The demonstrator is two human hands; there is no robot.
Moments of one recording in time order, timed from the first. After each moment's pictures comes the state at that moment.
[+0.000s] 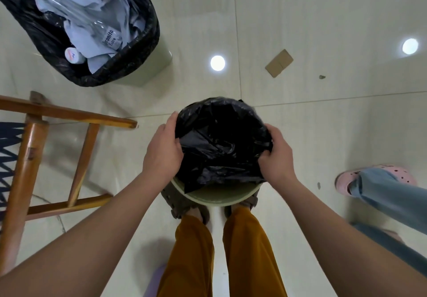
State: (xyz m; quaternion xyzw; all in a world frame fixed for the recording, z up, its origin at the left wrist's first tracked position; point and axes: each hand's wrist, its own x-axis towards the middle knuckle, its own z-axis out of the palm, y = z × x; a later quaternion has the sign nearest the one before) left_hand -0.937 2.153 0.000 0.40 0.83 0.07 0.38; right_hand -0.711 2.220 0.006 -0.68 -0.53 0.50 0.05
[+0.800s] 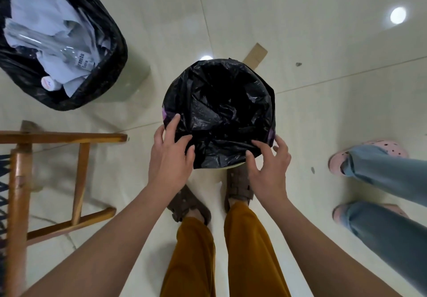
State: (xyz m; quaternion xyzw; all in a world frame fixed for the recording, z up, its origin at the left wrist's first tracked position) left_hand -0.890 2.166 0.023 0.55 0.77 -0.03 0.32; right_hand -0.678 2.171 0.004 -0.74 -0.54 0.39 0.07
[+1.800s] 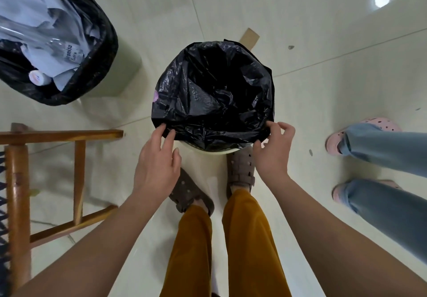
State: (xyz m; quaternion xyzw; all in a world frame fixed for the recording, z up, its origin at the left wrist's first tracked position) left_hand -0.914 2.128 0.034 0.56 0.76 -0.06 0.33; right_hand -0.681 2.175 0.001 -0.80 -0.46 0.37 0.08
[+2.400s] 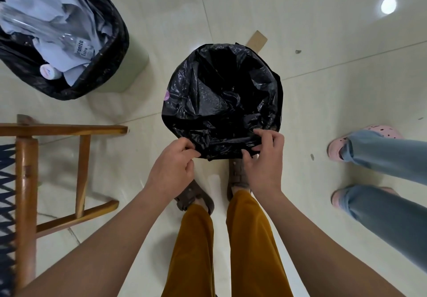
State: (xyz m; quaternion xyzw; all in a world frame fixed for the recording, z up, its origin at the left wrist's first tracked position) left_hand -0.909 2.128 0.031 0.63 0.67 0.06 0.38; right_hand -0.705 2.152 0.015 -0.75 -0.54 0.37 0.10
